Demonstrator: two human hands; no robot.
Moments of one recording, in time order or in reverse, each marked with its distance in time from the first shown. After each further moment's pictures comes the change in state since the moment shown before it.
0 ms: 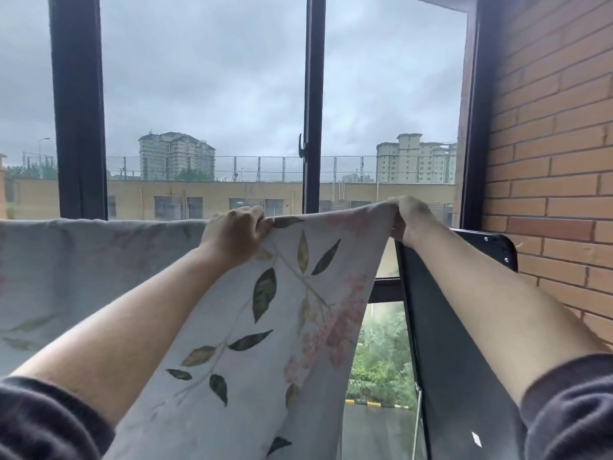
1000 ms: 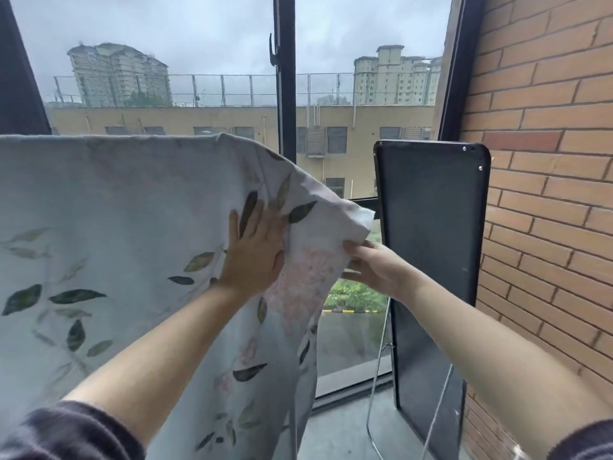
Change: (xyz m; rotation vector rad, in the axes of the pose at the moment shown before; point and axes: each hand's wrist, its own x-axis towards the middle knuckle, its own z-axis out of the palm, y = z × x) left_hand -0.136 0.038 0.101 0.214 -0.160 0.232; right_hand -0.116 0.175 -0.037 0.052 -0.499 0.242
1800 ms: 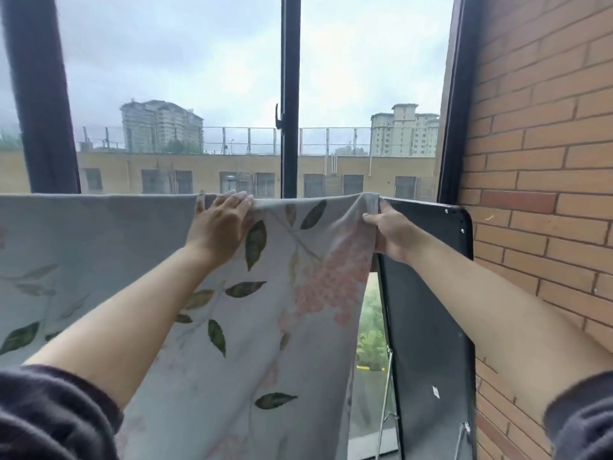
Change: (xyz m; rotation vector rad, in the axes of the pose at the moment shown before) left_hand 0.096 -0.045 -0.080 -0.093 0.164 -0.181; right_hand 0.030 -0.148 -0.049 -0.172 0.149 -0.201
